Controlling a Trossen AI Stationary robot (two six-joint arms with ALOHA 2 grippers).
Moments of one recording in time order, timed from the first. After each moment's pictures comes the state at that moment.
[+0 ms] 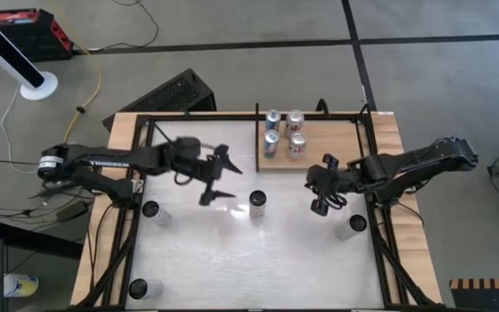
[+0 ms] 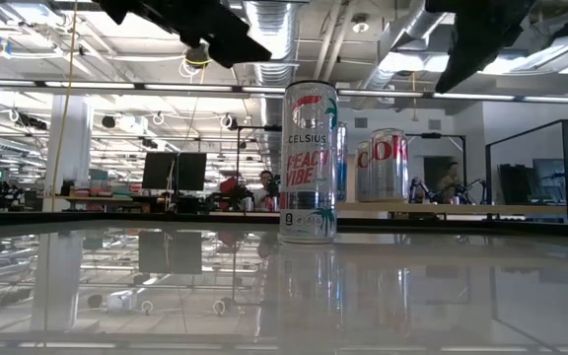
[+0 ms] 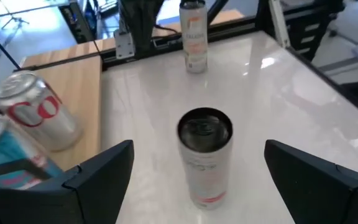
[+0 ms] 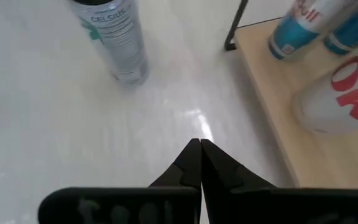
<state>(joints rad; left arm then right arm) 0.12 1.25 0.88 0.02 0.25 0.24 0.21 1.13 0.99 -0.83 0.34 0.42</state>
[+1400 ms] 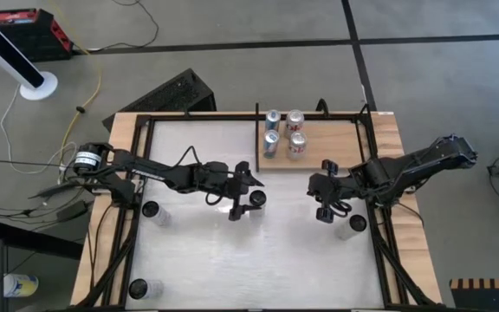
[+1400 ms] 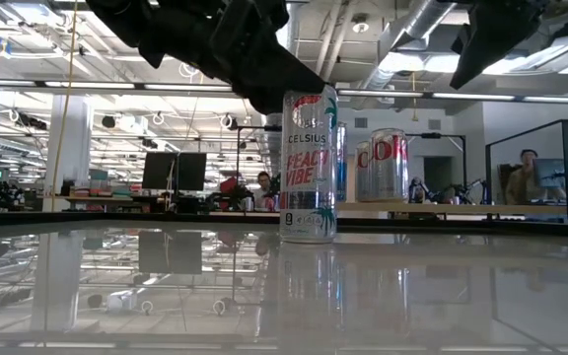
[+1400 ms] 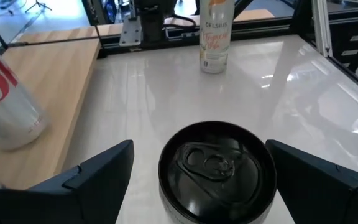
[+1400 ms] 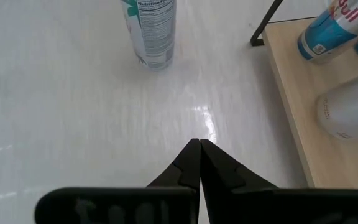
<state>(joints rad) 0.00 1.62 0.88 0.44 0.07 0.09 0.29 1.13 0.99 -0.85 0.31 0.38</state>
